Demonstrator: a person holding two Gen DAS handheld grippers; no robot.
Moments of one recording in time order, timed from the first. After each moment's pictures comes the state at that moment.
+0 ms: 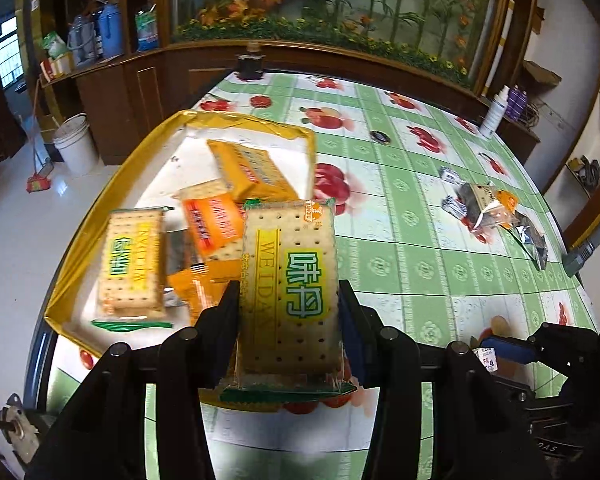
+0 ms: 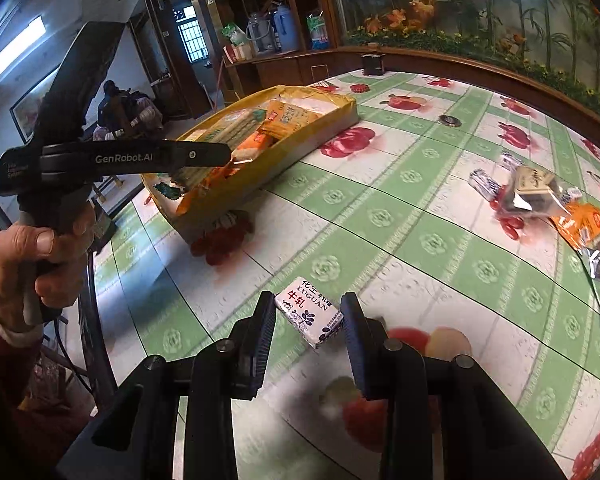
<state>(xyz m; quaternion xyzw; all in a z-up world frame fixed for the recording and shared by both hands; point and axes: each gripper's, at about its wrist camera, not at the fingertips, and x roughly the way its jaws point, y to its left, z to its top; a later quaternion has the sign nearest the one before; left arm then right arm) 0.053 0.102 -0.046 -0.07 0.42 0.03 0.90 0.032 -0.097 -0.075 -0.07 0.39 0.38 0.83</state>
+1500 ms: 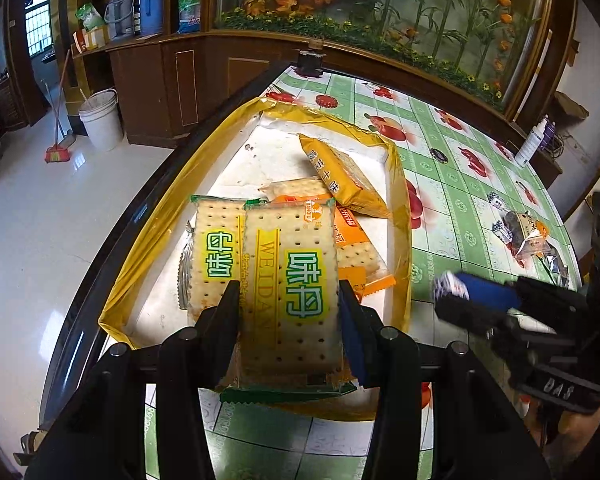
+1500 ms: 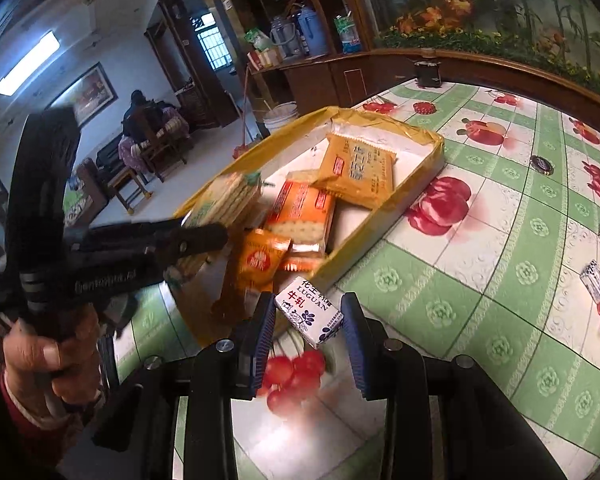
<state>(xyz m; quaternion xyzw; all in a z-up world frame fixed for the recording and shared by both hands) 0.049 0.174 -0.057 -0.11 0.43 0.07 0.90 0.094 0.015 -0.061 -0.02 0.40 0.43 0.81</state>
